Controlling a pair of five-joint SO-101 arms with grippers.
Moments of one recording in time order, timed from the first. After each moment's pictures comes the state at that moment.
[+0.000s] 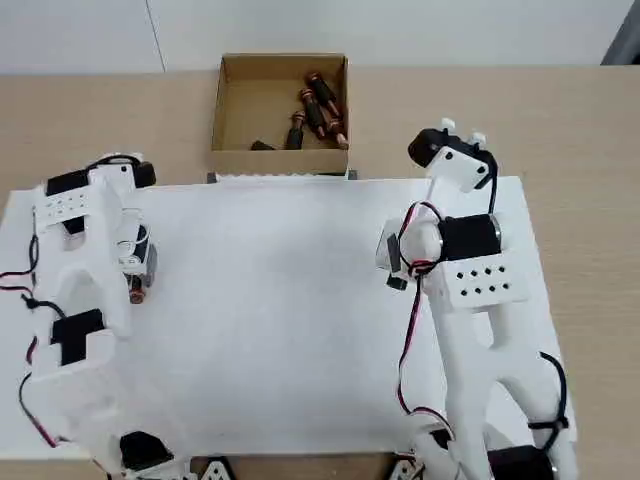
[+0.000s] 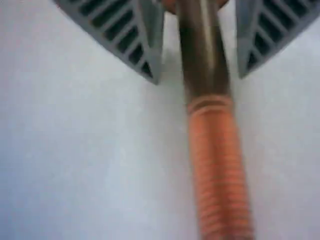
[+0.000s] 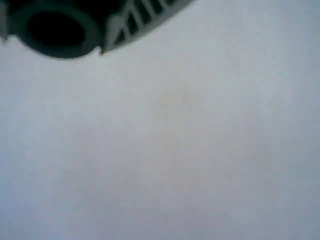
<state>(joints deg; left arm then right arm) -22.4 21.8 0.3 86.6 -13.1 -13.4 -24.7 21.3 81.8 -27.6</state>
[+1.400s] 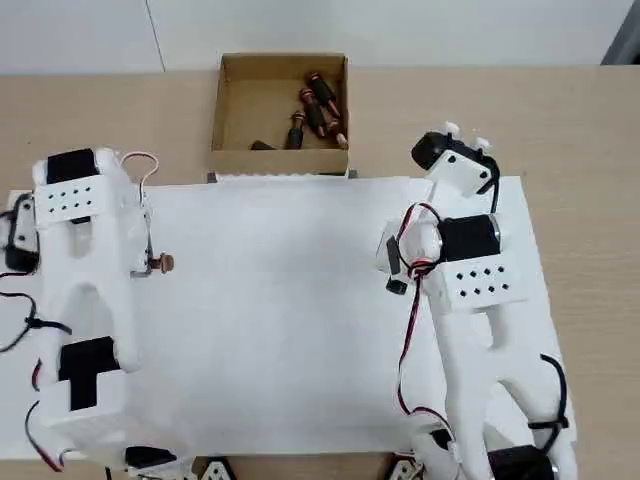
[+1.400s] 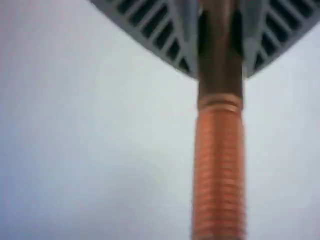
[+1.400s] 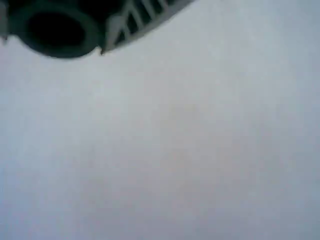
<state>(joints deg) -16.7 8.7 -2.8 97.3 90.0 -13.6 -24.8 21.3 84.2 -30.2</state>
